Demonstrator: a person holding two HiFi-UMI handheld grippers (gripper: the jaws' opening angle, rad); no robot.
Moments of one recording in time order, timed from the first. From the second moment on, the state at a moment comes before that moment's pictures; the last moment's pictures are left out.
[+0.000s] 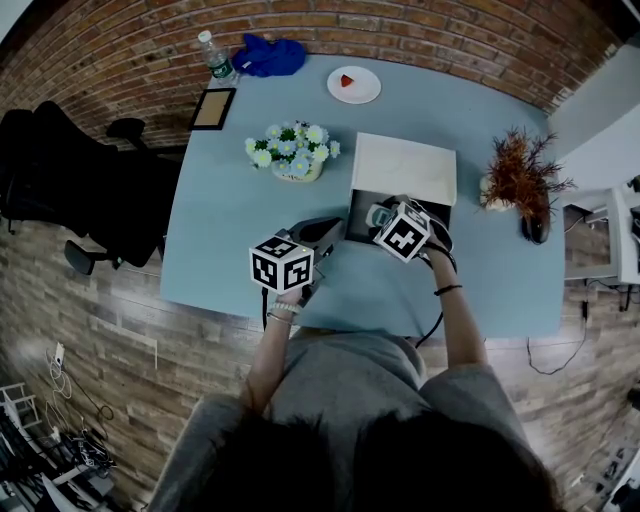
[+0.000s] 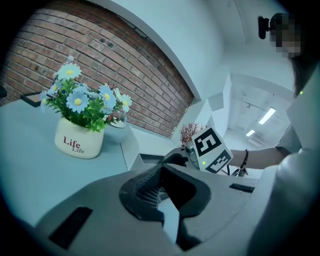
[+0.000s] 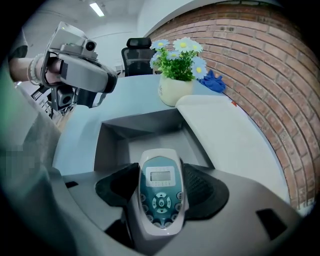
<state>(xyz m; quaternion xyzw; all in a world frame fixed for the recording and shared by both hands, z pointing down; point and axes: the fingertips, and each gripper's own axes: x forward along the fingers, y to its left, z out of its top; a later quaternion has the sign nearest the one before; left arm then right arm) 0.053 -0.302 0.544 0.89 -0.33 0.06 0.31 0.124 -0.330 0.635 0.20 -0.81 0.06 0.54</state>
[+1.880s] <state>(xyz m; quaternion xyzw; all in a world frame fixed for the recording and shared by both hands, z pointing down) 0.066 -0.292 0.525 0.91 -0.31 0.05 0.27 0.130 -0.332 0.561 0.36 -0.86 0.13 0.33</state>
